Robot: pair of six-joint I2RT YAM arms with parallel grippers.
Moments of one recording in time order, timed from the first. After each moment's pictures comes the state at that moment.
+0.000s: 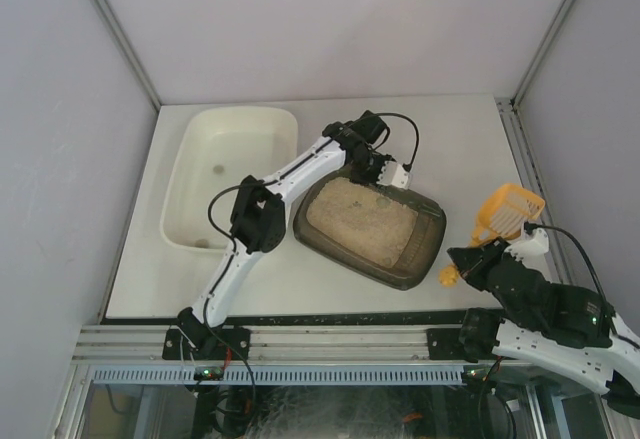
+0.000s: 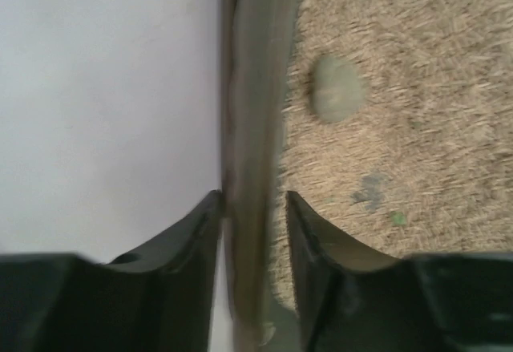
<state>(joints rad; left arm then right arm) -0.74 2.47 2.36 -1.00 0.34 1.20 1.11 0.26 0.78 -1.18 0.76 1.28</state>
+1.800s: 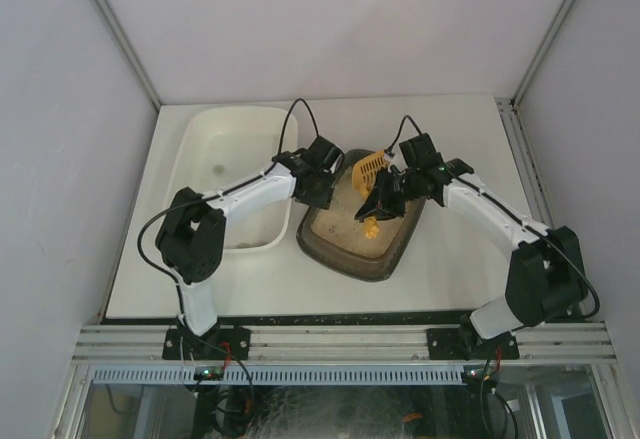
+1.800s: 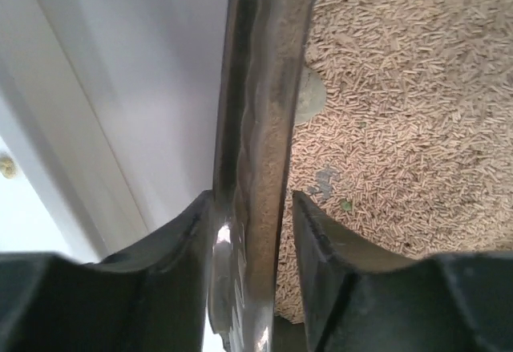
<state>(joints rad) -0.70 1.88 1.46 -0.68 -0.17 -0.32 0.42 1.45 1.12 -0.63 -0.63 0.72</state>
